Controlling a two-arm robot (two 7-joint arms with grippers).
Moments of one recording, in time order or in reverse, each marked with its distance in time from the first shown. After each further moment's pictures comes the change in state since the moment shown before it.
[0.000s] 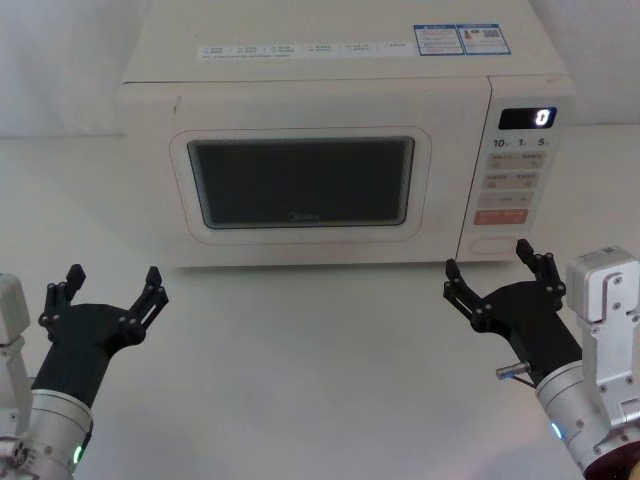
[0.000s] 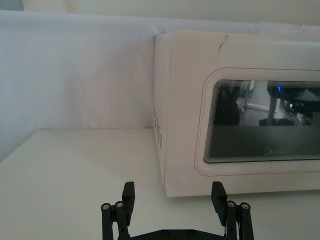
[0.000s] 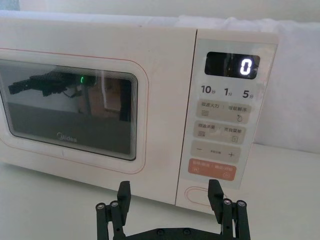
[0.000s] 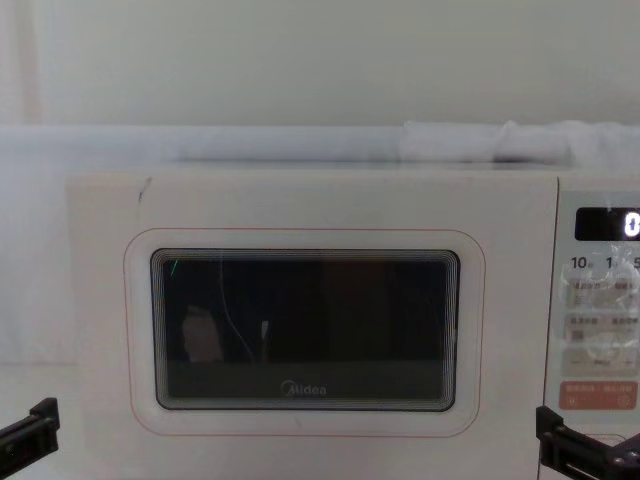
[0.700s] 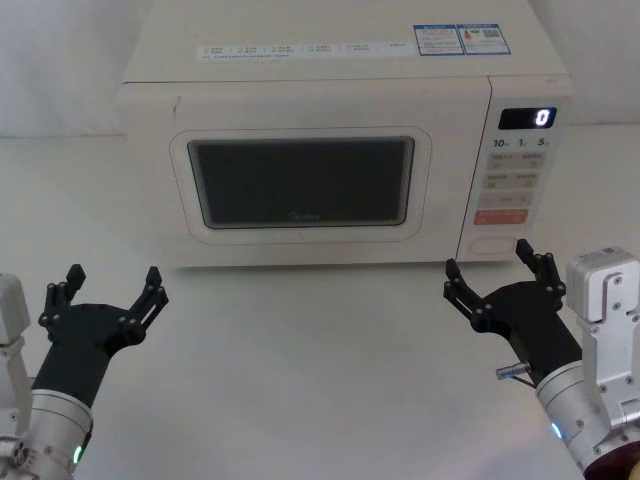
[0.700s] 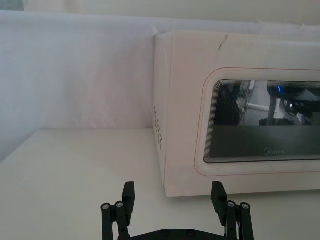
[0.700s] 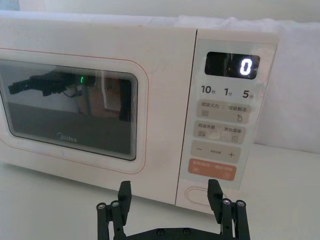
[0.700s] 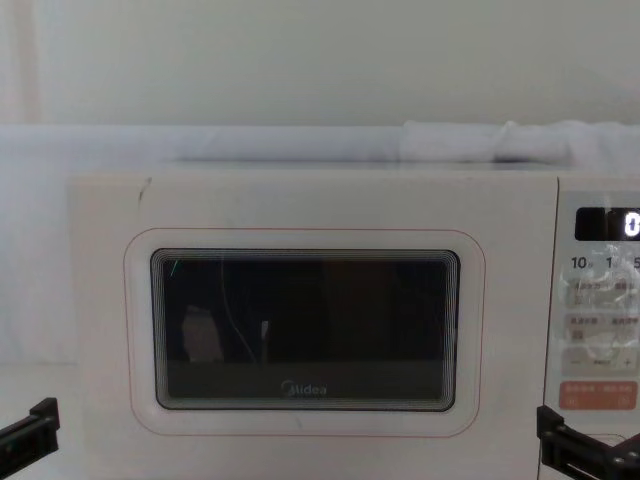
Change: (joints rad) left arm 0.000 0.000 0.000 0.000 0.000 0.000 0.000; right arm 0.000 0.000 0.000 0.000 0.000 0.000 0.000
